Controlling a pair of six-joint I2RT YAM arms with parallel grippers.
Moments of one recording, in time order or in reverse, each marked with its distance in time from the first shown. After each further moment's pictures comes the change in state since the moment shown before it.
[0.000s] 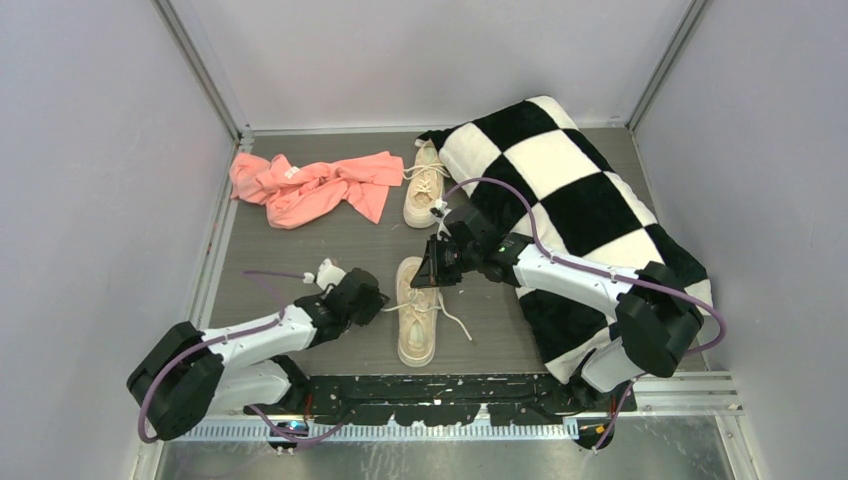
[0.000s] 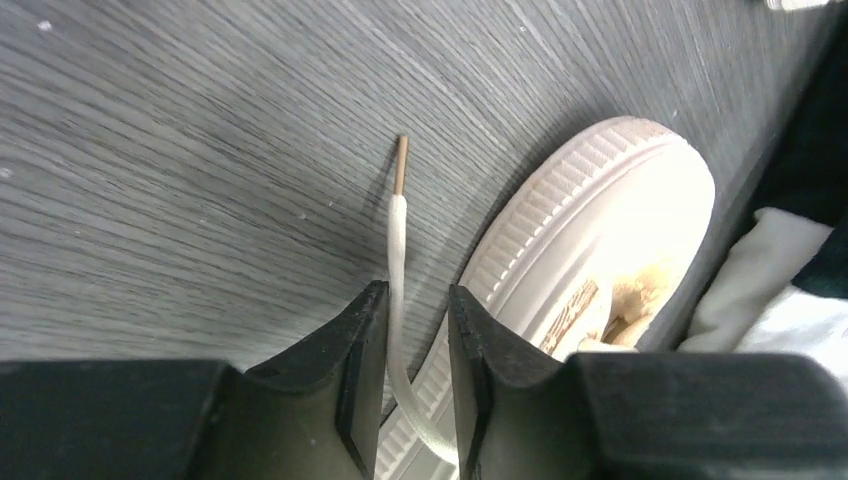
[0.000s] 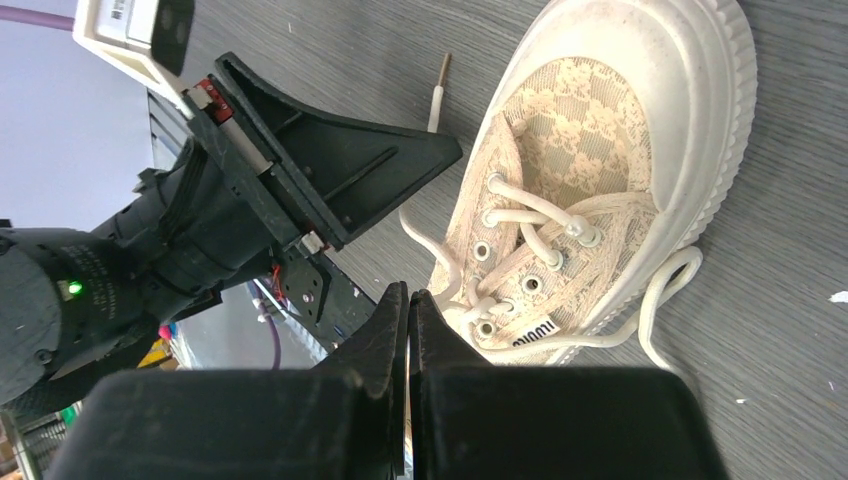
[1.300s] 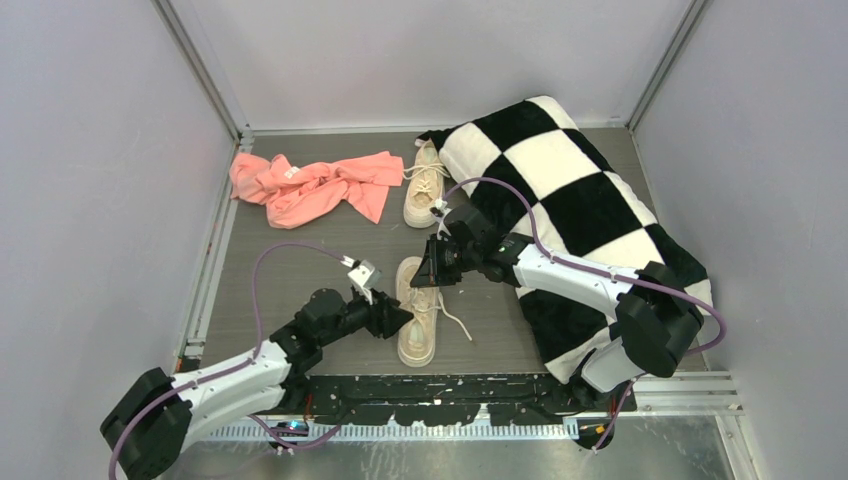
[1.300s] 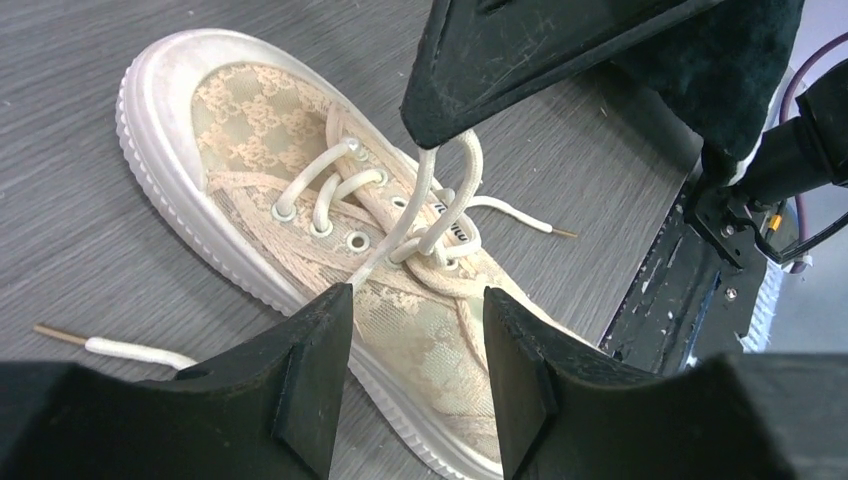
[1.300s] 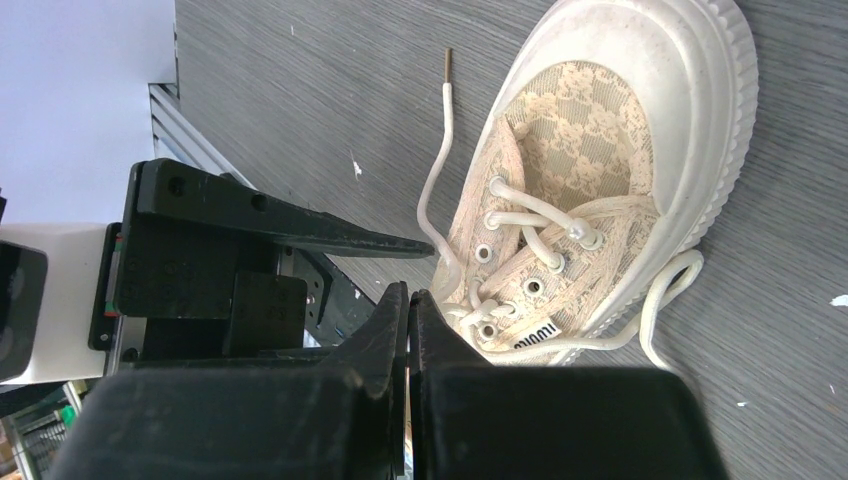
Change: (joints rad) left arm 0.000 -0.339 -0.270 0.566 0.529 1.118; right arm 0.000 0.000 0.000 0.005 0.000 0.000
